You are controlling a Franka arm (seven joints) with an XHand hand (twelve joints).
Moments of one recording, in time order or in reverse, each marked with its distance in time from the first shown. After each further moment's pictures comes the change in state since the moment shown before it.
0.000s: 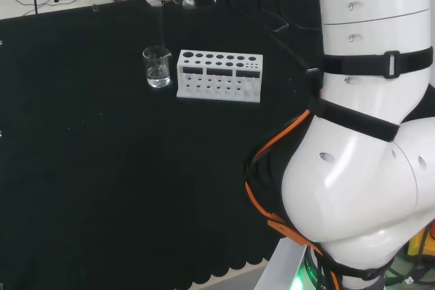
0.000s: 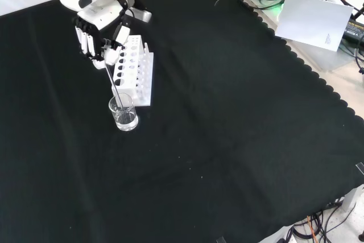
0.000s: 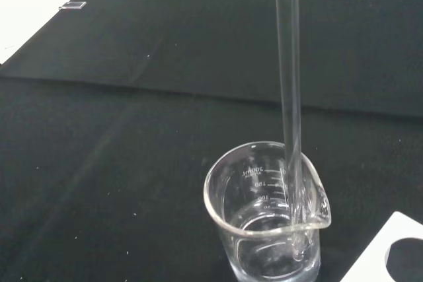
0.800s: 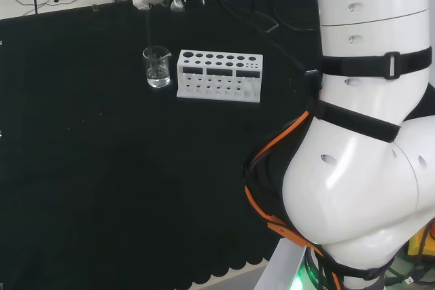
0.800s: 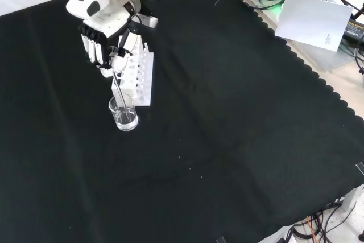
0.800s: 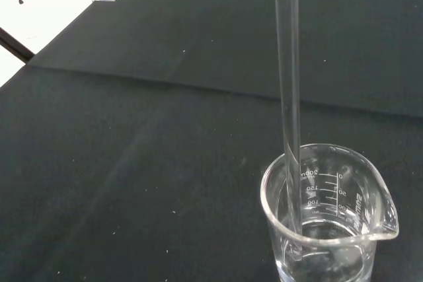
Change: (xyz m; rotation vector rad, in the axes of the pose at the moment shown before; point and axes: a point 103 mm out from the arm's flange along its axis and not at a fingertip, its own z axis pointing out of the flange) arm 0.030 0.010 0.004 0.004 -0.009 -0.049
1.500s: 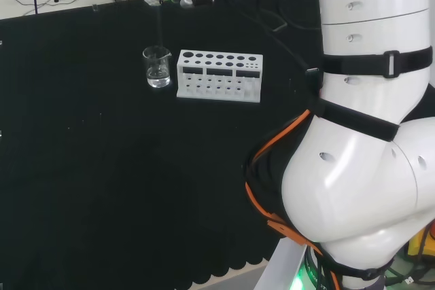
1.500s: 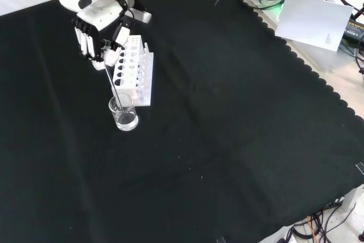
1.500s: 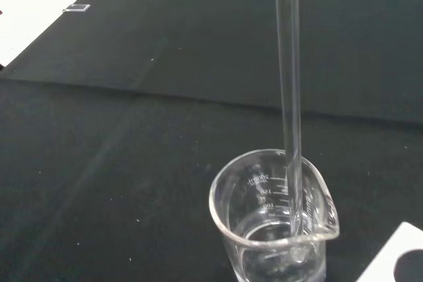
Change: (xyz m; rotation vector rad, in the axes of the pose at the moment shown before) arm -0.027 -0.008 -0.006 -0.009 0.006 0.048
